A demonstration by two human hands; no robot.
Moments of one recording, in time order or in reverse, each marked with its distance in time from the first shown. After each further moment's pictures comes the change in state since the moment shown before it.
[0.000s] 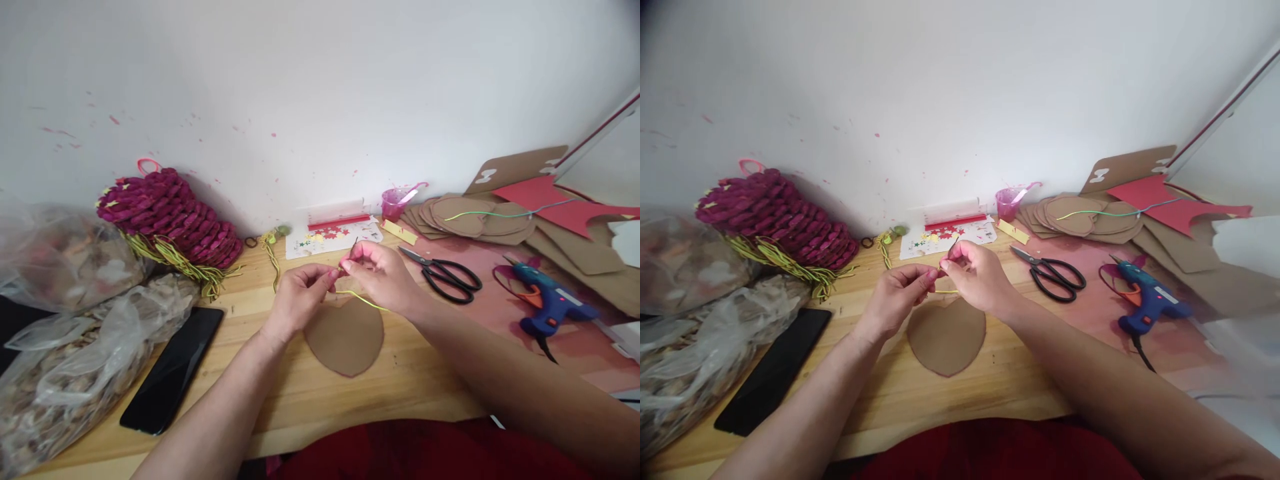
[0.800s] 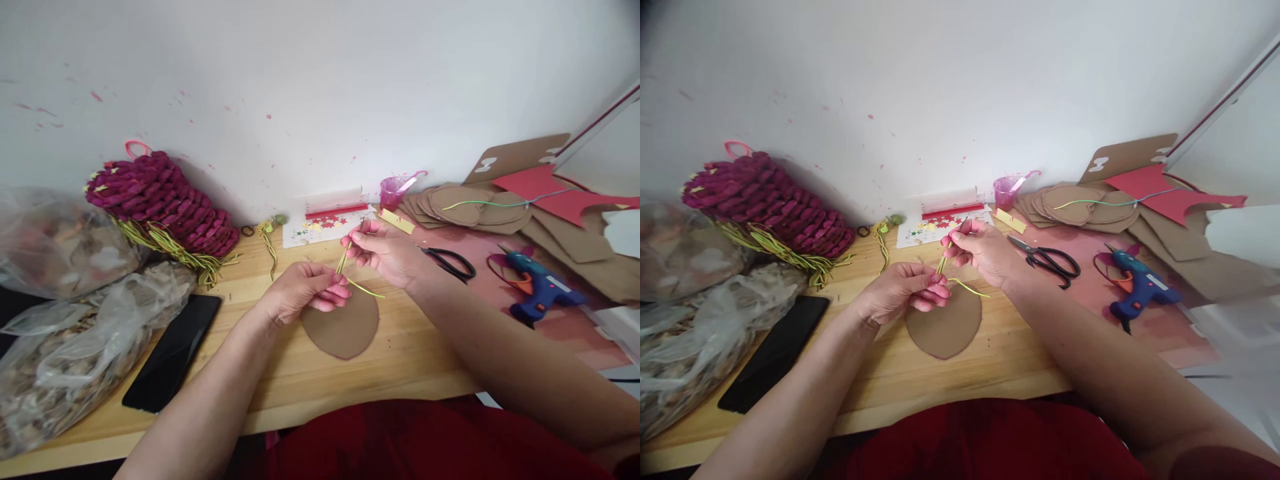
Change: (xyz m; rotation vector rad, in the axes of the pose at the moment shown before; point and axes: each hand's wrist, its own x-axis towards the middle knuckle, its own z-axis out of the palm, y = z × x) left_hand 0.000 0.002 -0.007 -0.179 -0.315 -0.429; right_hand 0.014 0.005 -0.017 0.568 -0.074 0.257
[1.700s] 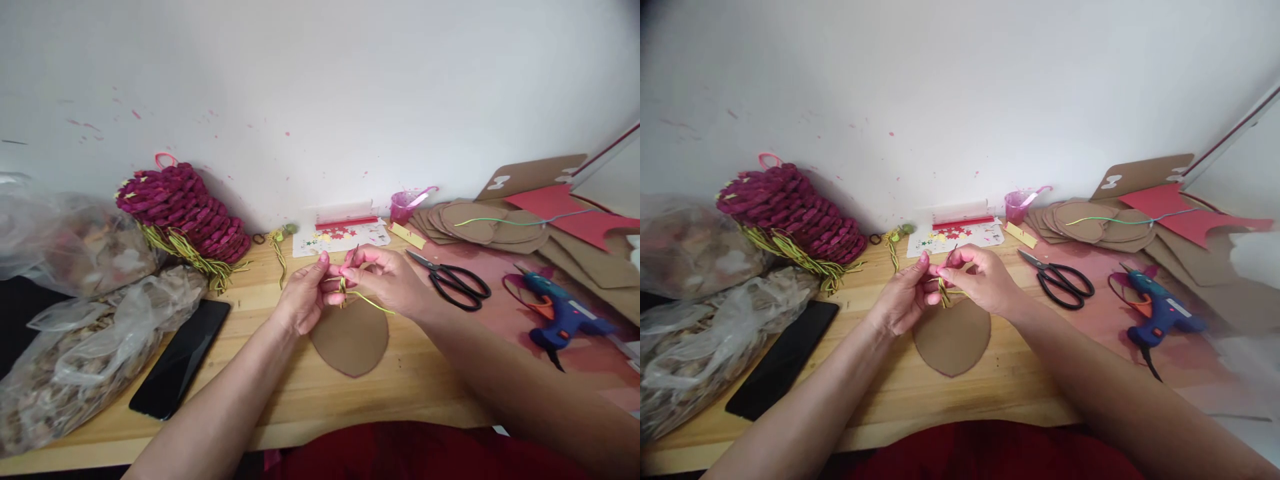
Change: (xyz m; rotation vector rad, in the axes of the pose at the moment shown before) left_hand 0.010 -0.003 0.012 -0.478 0.182 0.248; right_hand -0.013 0.009 0.017 -0.350 -0.153 -0.175
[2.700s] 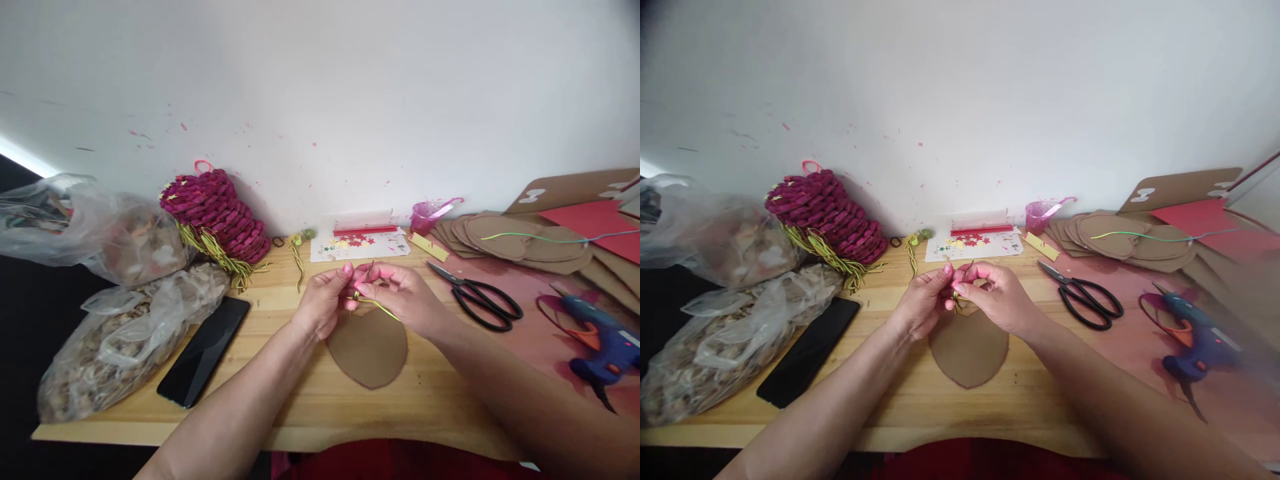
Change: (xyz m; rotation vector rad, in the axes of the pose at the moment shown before) left_hand 0.001 -0.004 0.000 0.025 0.026 0.101; right_hand -0.001 0.010 0.006 0.025 -0.040 0.017
